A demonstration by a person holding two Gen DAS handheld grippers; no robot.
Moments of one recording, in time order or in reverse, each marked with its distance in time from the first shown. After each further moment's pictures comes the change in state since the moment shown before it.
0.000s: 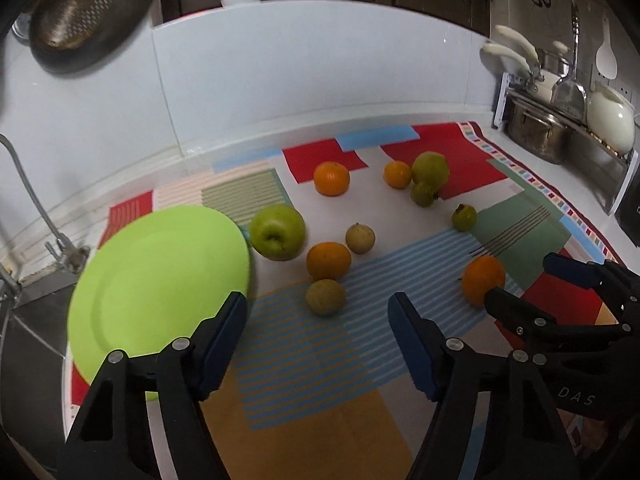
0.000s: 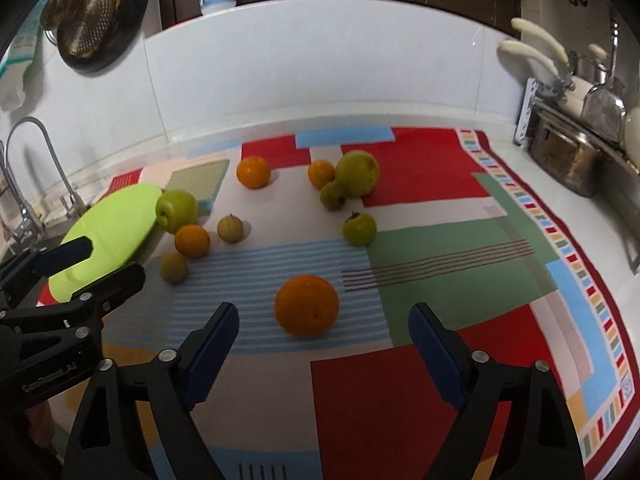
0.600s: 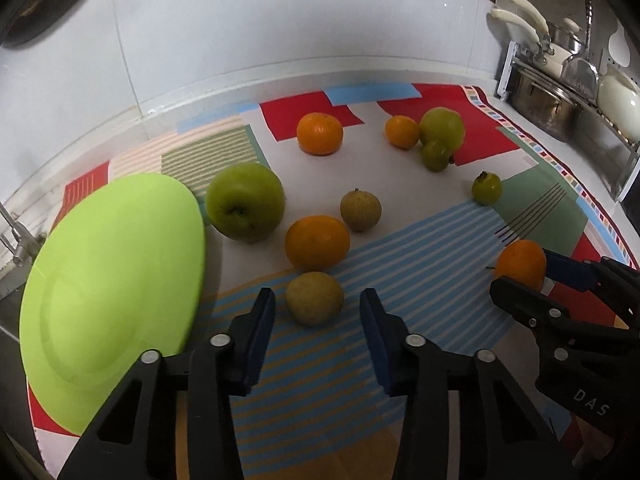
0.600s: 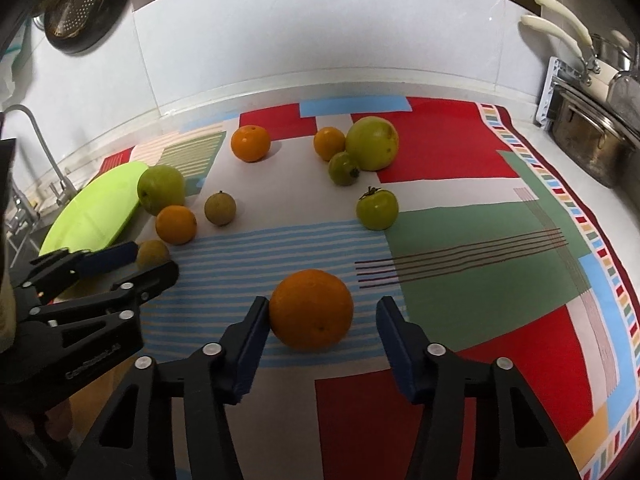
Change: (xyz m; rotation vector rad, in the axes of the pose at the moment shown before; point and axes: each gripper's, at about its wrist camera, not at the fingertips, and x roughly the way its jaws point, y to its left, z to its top) left arm 0.060 0.000 0.000 0.008 0.123 -0.058; right arm 0.039 0.002 0.002 -0.002 0.084 0.029
